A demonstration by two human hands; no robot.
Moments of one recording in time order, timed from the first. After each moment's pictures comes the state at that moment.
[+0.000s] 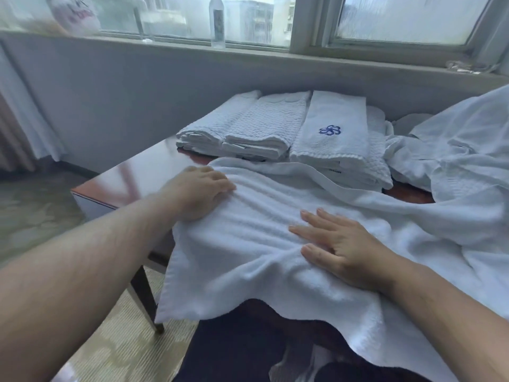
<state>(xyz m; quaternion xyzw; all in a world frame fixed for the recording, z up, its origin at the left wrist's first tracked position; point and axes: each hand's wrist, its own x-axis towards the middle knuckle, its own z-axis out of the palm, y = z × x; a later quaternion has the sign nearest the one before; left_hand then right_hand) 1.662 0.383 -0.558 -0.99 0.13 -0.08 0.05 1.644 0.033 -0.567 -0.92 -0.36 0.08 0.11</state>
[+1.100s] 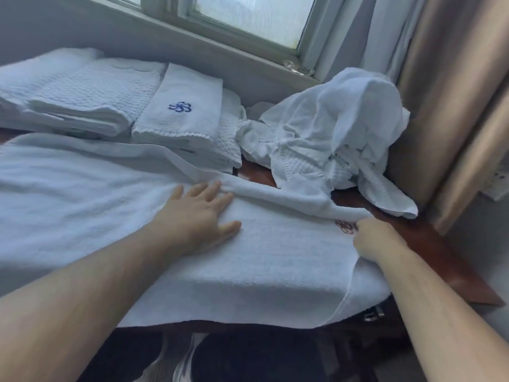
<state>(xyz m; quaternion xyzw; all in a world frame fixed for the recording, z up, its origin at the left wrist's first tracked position) 1.668 0.113 -0.583 -0.97 0.23 -0.01 -0.10 1.604 -0.224 -0.519 -0.95 0.29 0.05 -0.04</state>
